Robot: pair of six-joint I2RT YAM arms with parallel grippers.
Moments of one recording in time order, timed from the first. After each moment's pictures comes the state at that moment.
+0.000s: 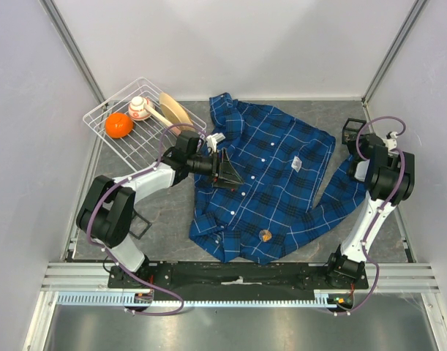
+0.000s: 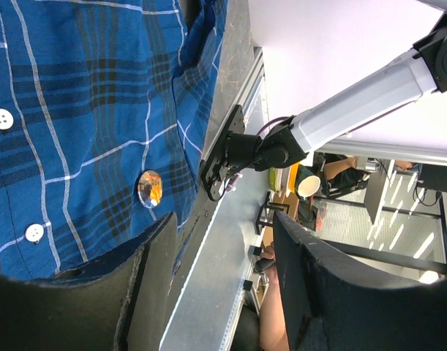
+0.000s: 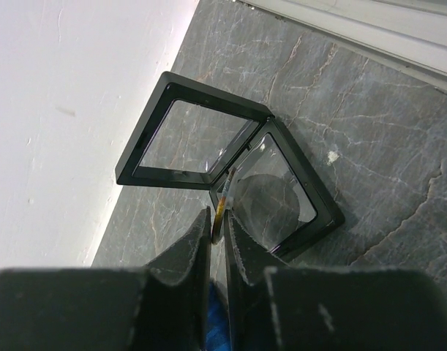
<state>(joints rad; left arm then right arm) -0.48 1.66 0.98 0.06 0.99 -0.81 -0.36 2.17 1.01 0.92 0.00 0.95</state>
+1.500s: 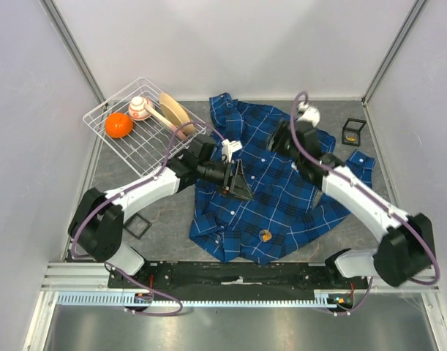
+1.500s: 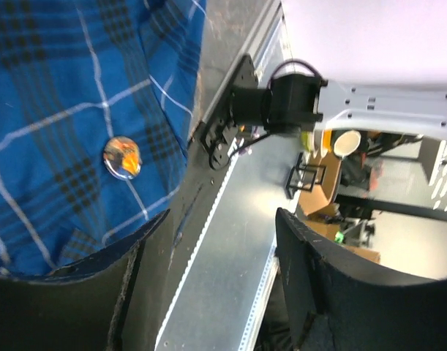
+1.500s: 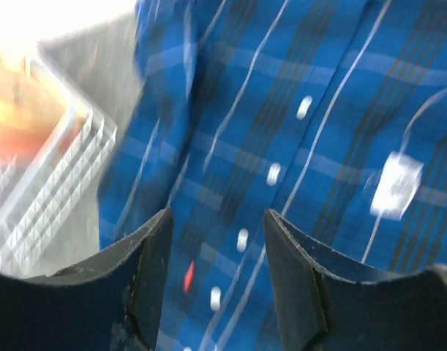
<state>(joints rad) -0.62 1.57 1.05 -0.16 0.90 -0.68 0.39 1.40 1.11 -0.14 0.29 0.60</state>
